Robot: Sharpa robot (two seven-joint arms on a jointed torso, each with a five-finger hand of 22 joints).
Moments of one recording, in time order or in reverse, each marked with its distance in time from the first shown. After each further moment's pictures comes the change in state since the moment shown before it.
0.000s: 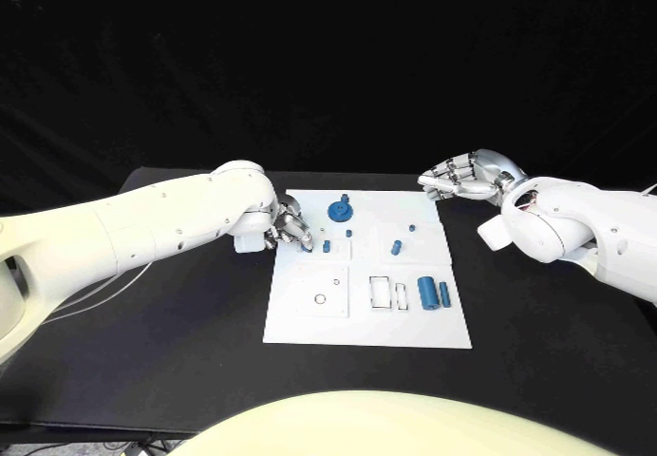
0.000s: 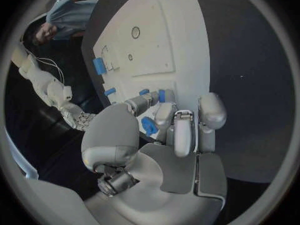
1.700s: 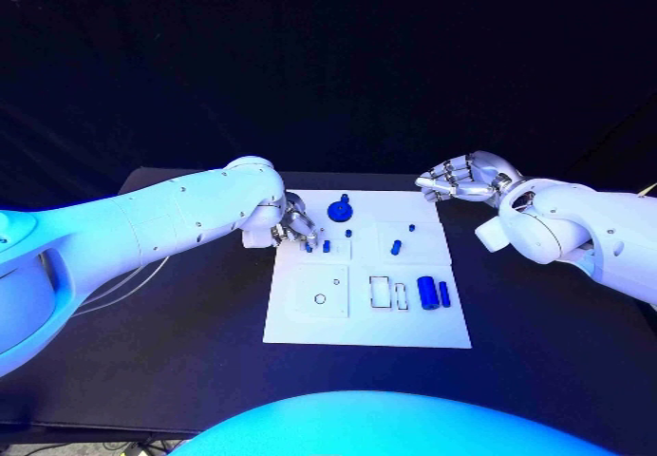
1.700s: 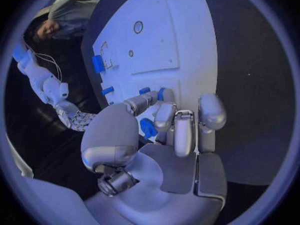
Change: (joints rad) left arm 0.001 0.081 -0.001 -0.110 0.019 0.045 -0.010; left_hand -0.009 0.001 0.000 0.000 0.010 0.059 0.006 0.061 0.018 0.028 0.003 0.000 0.001 0.000 0.000 0.000 0.000 0.000 0.000 0.000 0.008 0.008; right arm -0.004 0.005 0.000 0.000 0.000 0.000 0.001; right_hand 0.000 0.000 0.000 0.000 0.000 0.000 0.000 0.000 0.000 0.000 0.000 0.000 0.000 0.000 0.000 0.000 -0.004 0.000 0.000 0.000 0.000 0.000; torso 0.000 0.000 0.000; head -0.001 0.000
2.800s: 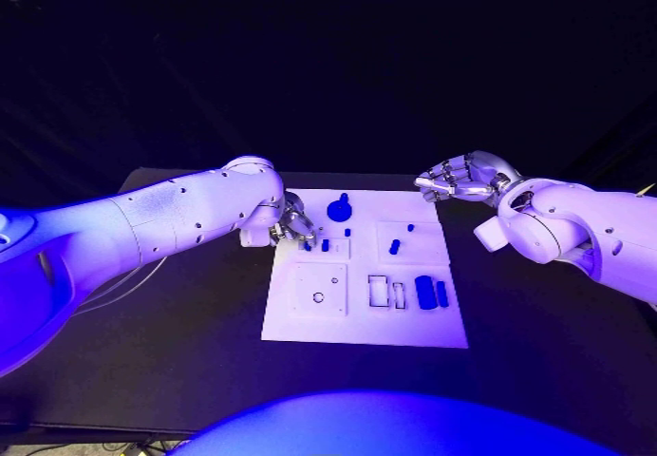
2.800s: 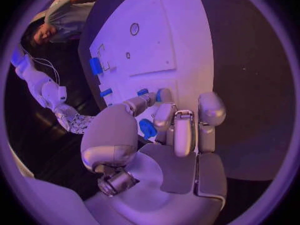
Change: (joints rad) left arm 0.001 0.001 0.001 -0.004 -0.034 0.019 0.003; left_hand -0.019 -0.036 -0.056 0.055 0.039 0.025 -0.026 0.000 0.025 -0.001 0.000 -0.015 -0.007 0.000 0.000 0.000 0.000 0.000 -0.008 0.007 -0.026 -0.044; right arm 0.000 0.001 0.000 -0.001 0.000 0.004 0.001; right_hand 0.000 0.000 0.000 0.000 0.000 0.000 0.000 0.000 0.000 0.000 0.000 -0.007 0.000 0.000 0.000 0.000 -0.001 0.000 0.004 0.003 0.000 0.000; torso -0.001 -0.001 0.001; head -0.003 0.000
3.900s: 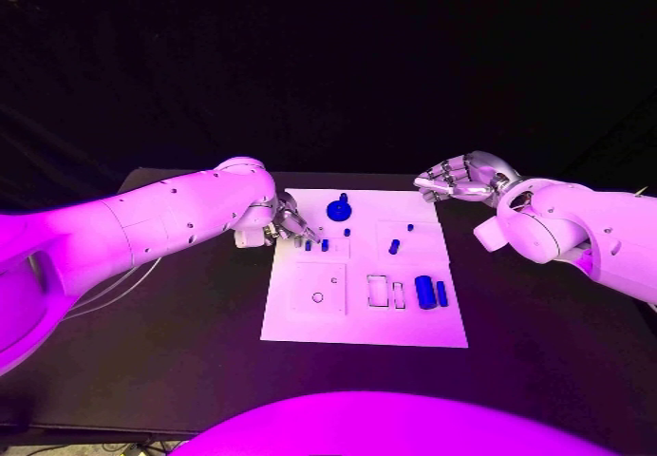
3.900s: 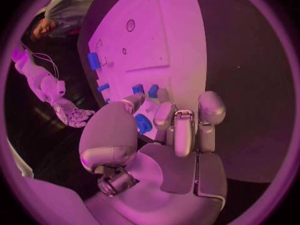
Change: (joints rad) left arm -0.004 -0.027 0.004 0.005 0.033 -0.047 0.001; left_hand 0.015 -0.073 -0.284 0.226 -0.095 0.023 -0.022 0.000 0.000 -0.004 -0.004 -0.011 0.000 0.000 0.000 0.000 0.000 0.000 0.000 0.000 -0.015 -0.003; right arm -0.001 0.001 0.000 -0.001 0.000 0.000 0.000; right_hand 0.000 0.000 0.000 0.000 0.000 0.000 0.000 0.000 0.000 0.000 0.000 0.000 0.000 0.000 0.000 -0.001 -0.003 0.000 0.000 0.000 0.000 0.000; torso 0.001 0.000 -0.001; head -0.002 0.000
